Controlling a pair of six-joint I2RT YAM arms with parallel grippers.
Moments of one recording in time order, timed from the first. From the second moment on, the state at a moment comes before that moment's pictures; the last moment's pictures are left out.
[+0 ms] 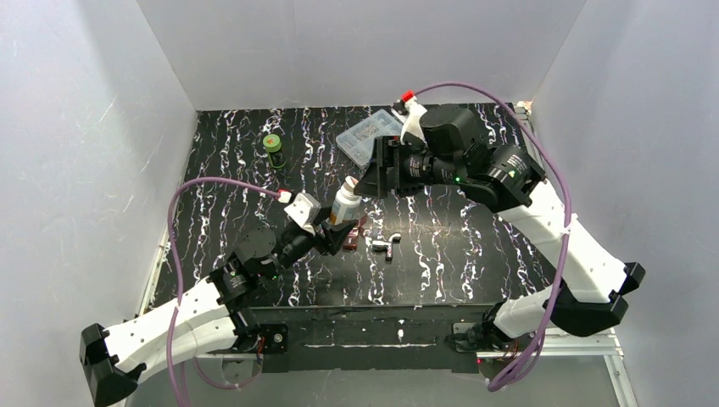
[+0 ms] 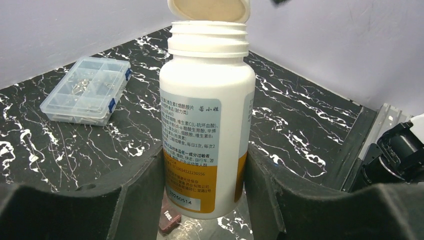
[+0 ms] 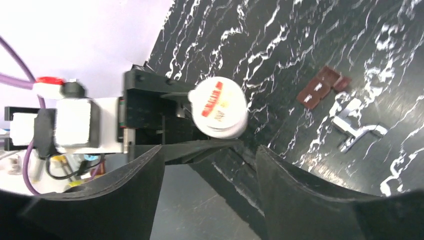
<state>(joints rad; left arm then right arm) -0.96 0.71 0.55 0.19 -0.13 -0.08 0.86 1.37 1.79 -0.96 -0.21 0.65</state>
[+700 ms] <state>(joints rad) -0.96 0.73 0.59 0.12 -0.11 -0.04 0.96 1.74 2.33 -1.35 0.12 0.47</state>
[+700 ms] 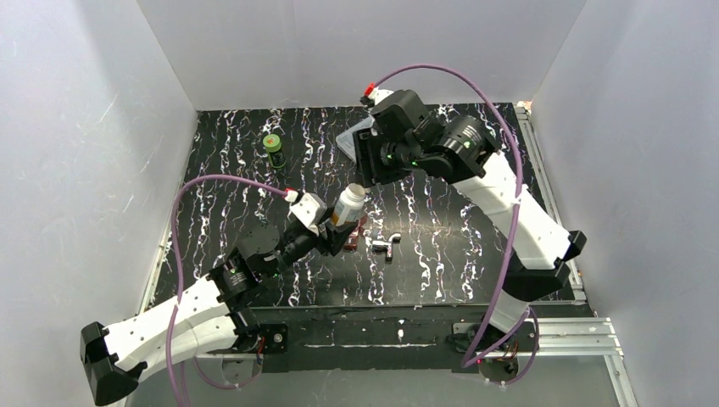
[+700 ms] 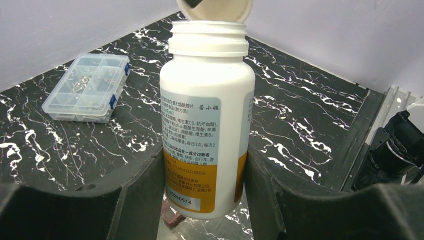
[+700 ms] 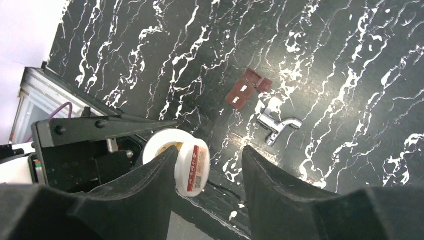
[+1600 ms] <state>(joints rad) -0.96 0.70 0.59 0.19 -0.15 -0.05 0.75 1.41 1.76 -0.84 -0.41 0.74</state>
